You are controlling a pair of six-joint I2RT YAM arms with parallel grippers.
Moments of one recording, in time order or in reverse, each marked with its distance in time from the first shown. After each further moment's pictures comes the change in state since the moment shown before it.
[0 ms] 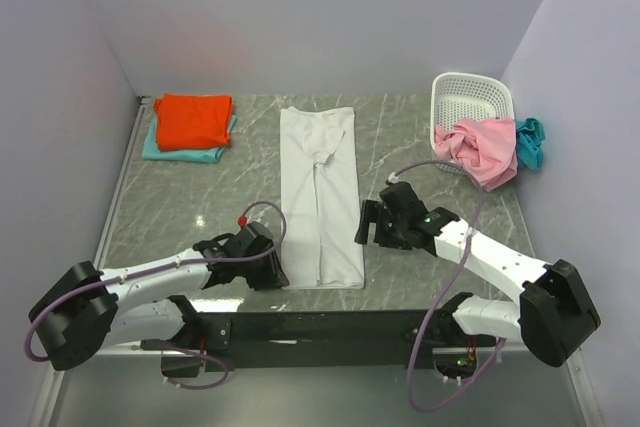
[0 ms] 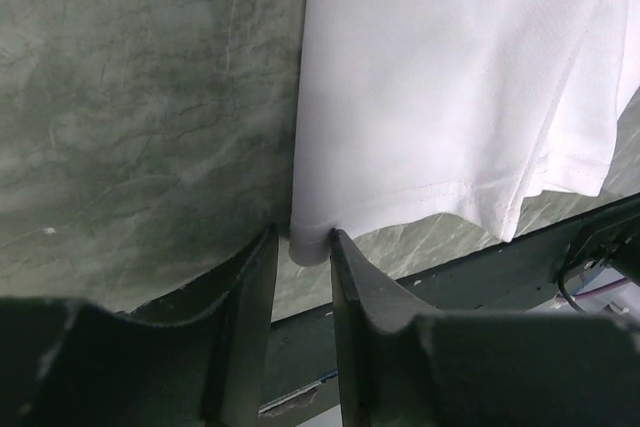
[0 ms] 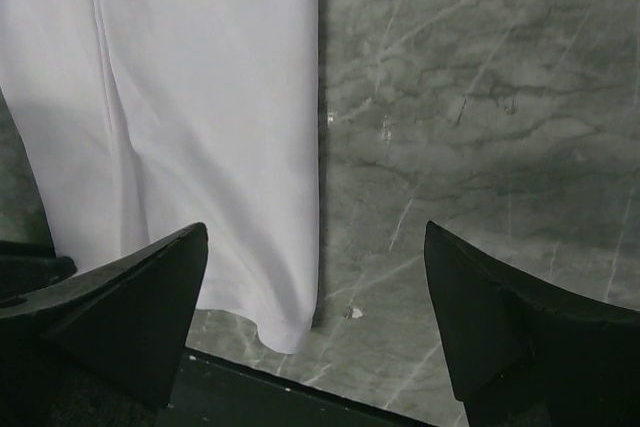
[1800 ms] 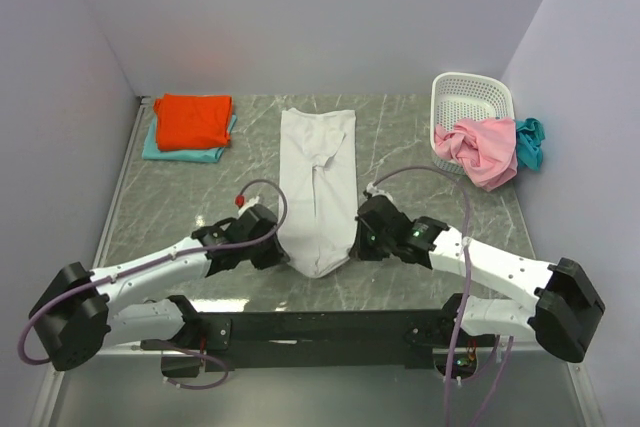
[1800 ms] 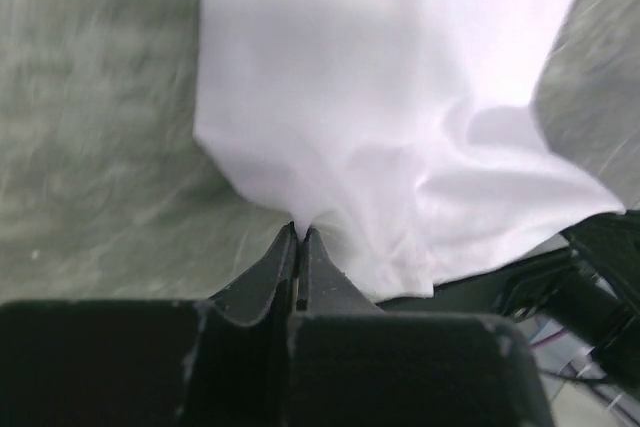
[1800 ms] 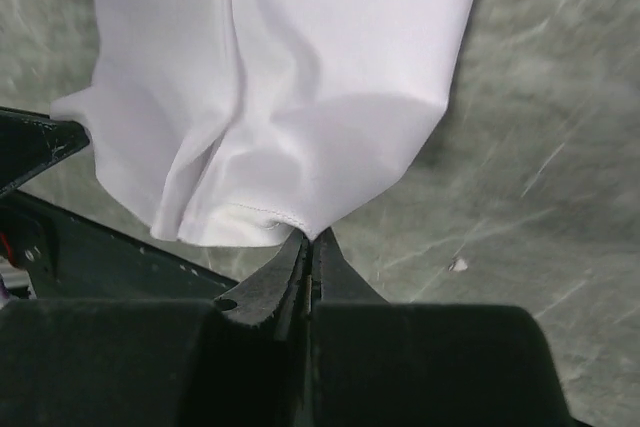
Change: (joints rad) left arm 0.001 -0.013 0.138 -0.073 -0.137 -0.027; right arm 0.274 -0.032 0.012 -0.030 0.022 0.142
